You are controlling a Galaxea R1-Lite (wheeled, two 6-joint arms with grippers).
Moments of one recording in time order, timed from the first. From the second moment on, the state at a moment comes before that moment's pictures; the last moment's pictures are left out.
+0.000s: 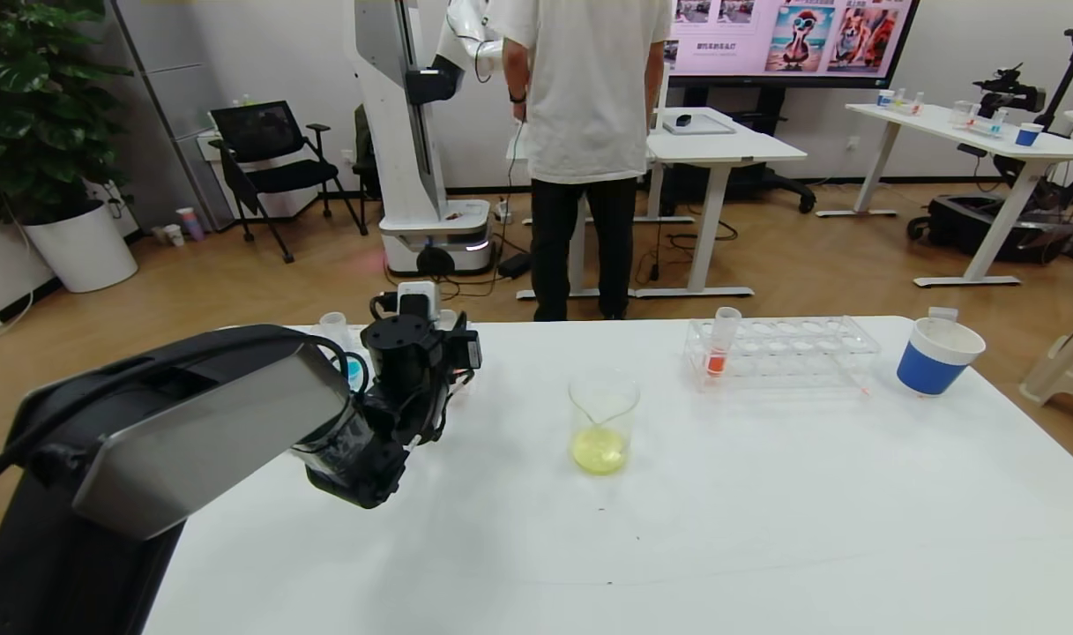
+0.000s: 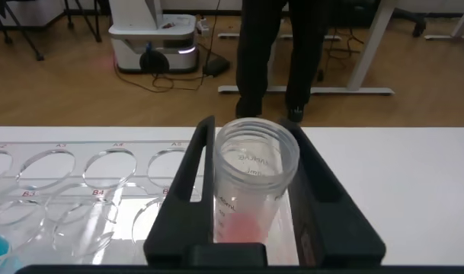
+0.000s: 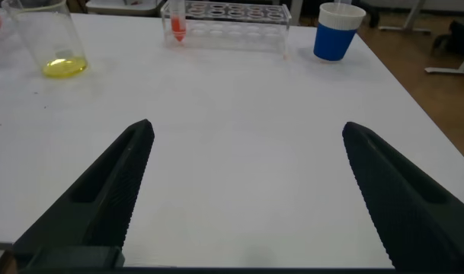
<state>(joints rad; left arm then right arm) -0.40 2.40 -1.11 -1.34 0.36 -0.03 0.01 0.00 0.00 0.00 0.01 -0.02</state>
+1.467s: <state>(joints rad) -0.46 2.11 -1.13 -1.13 -0.02 0.13 0.01 0.00 0.00 0.00 0.01 -0.02</state>
